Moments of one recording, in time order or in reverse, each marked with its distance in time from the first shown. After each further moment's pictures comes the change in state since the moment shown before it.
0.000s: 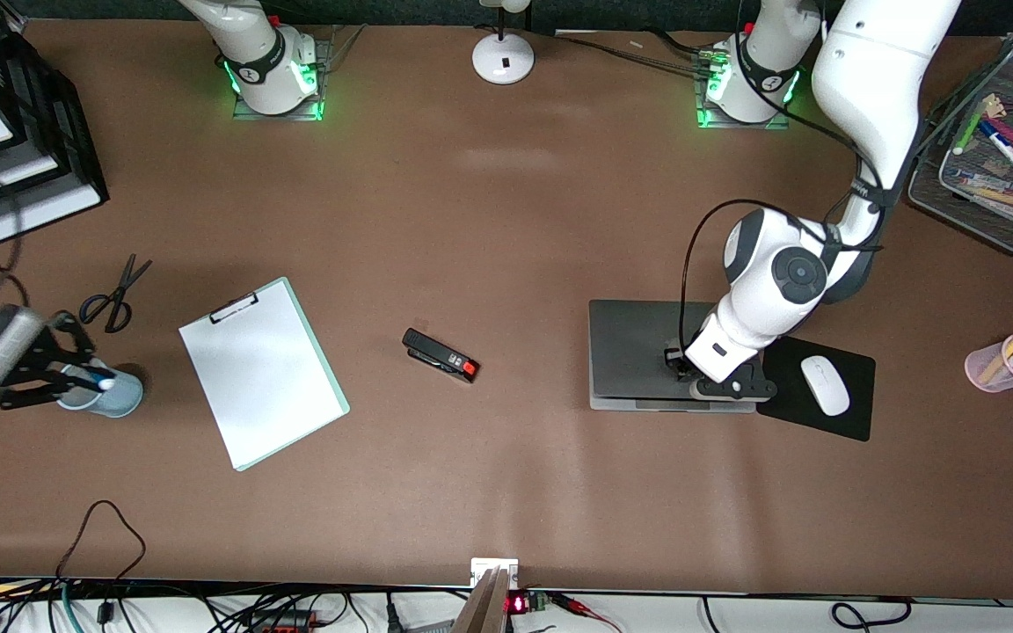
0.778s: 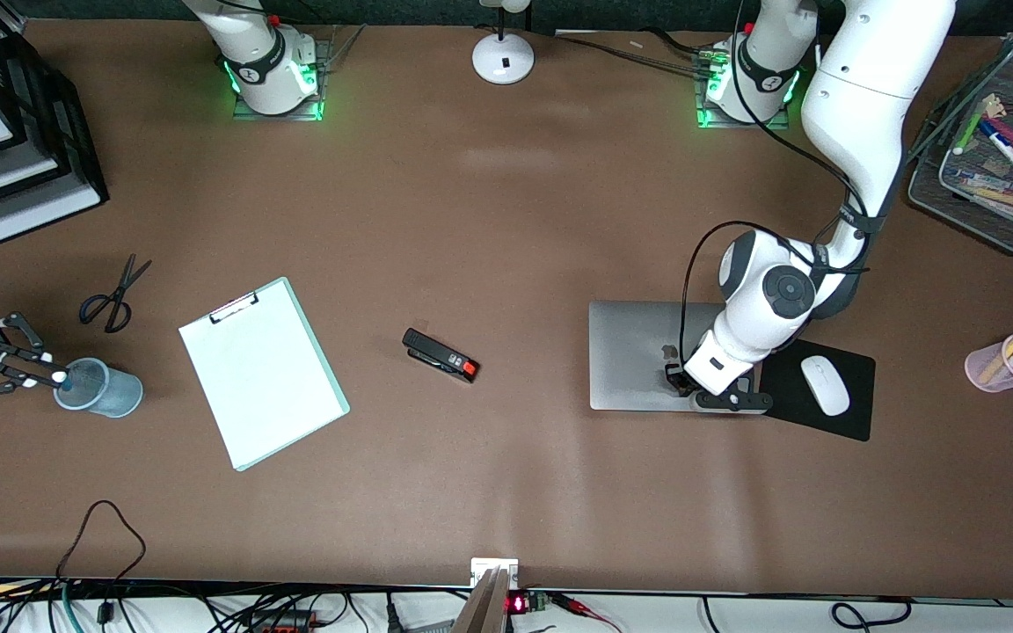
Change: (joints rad) left arm -0.001 0.073 0.017 0.027 0.034 0.075 0.000; right arm -0.280 0.211 -0.002 0.001 0.479 -0.174 -0.743
